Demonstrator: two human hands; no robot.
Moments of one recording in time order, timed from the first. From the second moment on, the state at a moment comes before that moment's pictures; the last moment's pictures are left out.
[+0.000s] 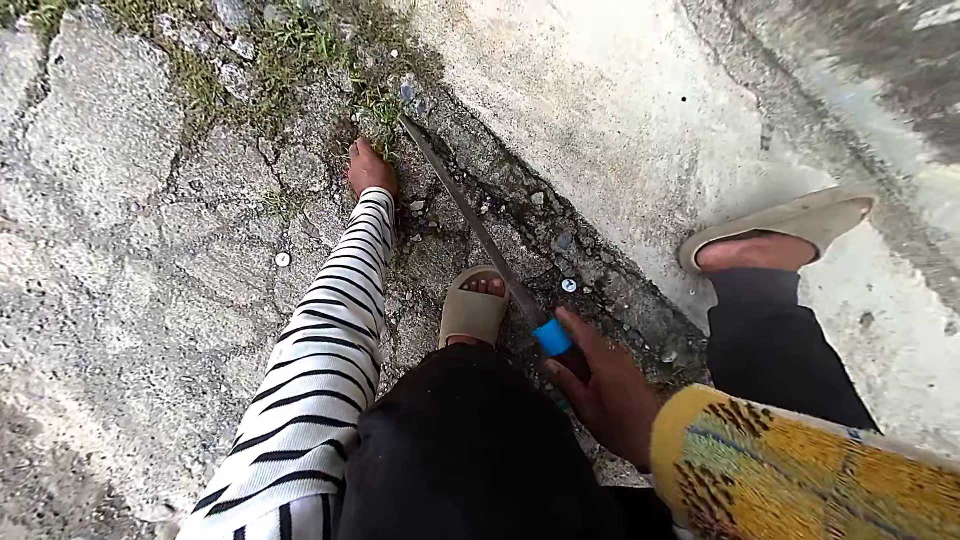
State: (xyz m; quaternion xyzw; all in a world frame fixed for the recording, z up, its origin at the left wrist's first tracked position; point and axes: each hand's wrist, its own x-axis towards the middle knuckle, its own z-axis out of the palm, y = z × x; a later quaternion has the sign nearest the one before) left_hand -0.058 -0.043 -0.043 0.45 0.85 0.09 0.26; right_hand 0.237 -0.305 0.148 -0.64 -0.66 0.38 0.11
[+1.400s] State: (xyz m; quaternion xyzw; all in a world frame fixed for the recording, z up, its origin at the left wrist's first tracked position) left_hand -0.040 0.024 -0.017 0.46 0.85 0.03 0.25; right_hand 0.305 -0.163 0.145 -0.63 -0.67 0.35 -0.19
